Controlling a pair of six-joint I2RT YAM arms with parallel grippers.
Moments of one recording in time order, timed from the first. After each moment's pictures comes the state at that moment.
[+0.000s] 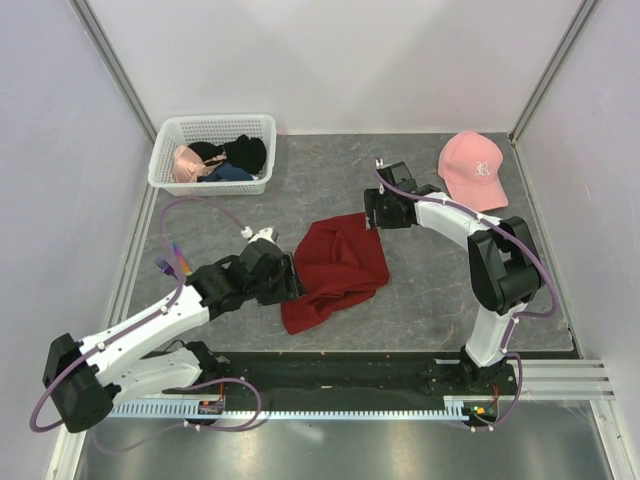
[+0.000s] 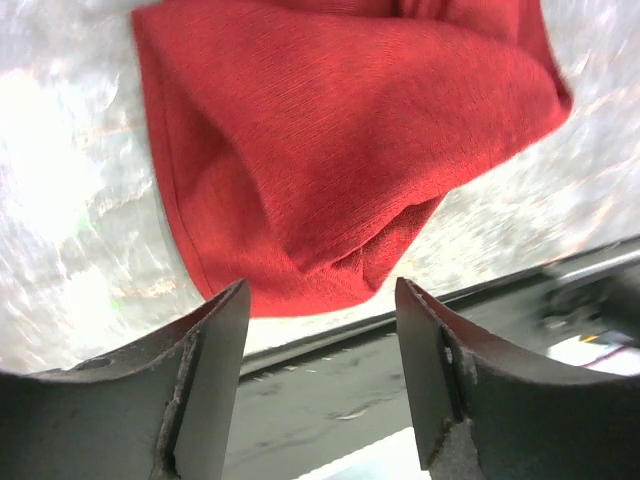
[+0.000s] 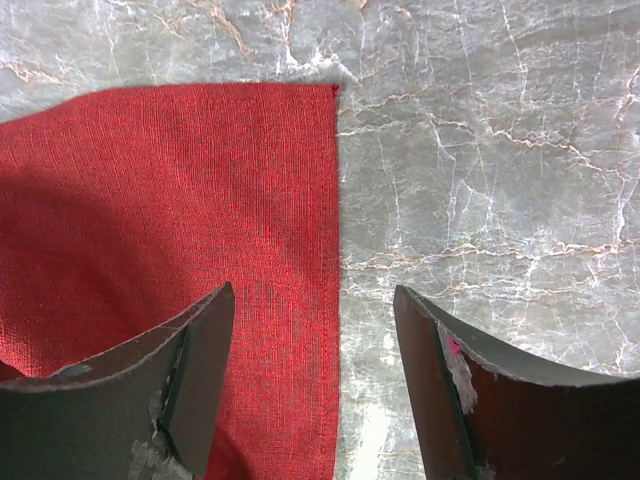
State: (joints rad) left arm -0.83 1.03 0.77 -0.63 -0.10 -0.86; right arm 0.42 1.83 1.27 -0.41 0.02 0.32
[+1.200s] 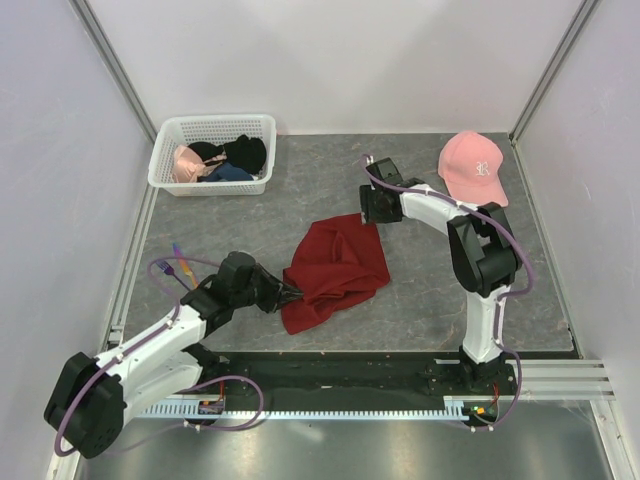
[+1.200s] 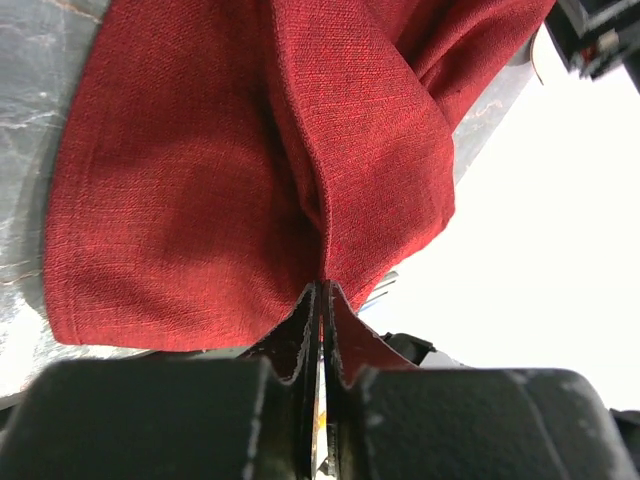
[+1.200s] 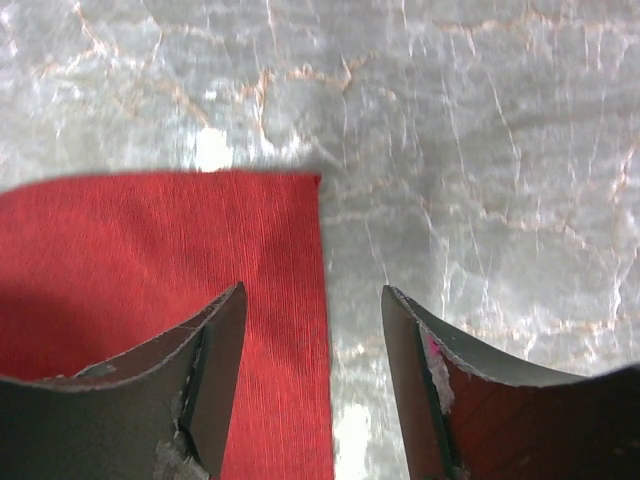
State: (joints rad) left arm -0.57 0.93 0.38 -0.16 0.25 -1.49; right arm 0.43 2.00 1.41 -0.42 0.11 0.32
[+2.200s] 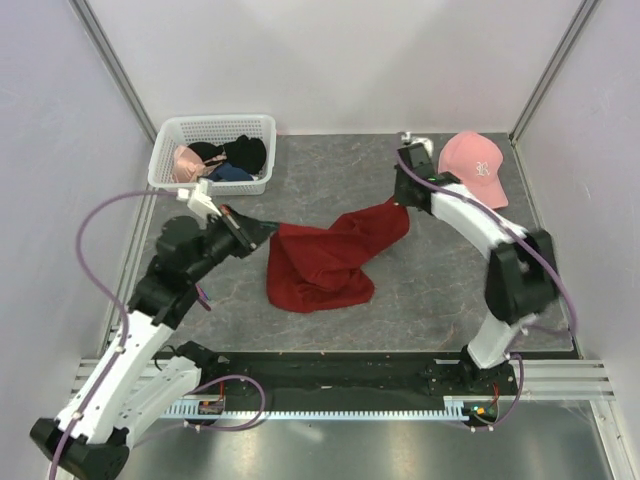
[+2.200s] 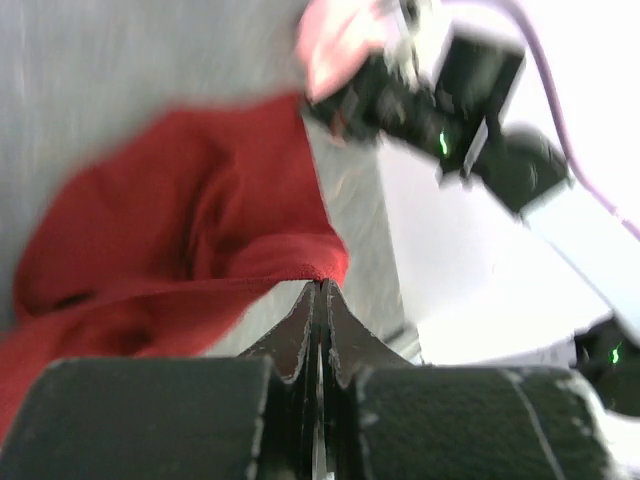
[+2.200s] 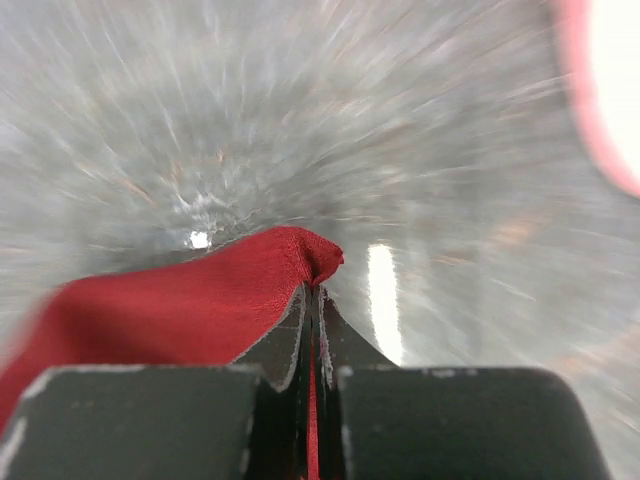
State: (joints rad) left arm -0.43 0.73 0.77 -0.25 0.21 -0.94; right arm 0.37 1.80 1.37 -0.43 0.28 0.36
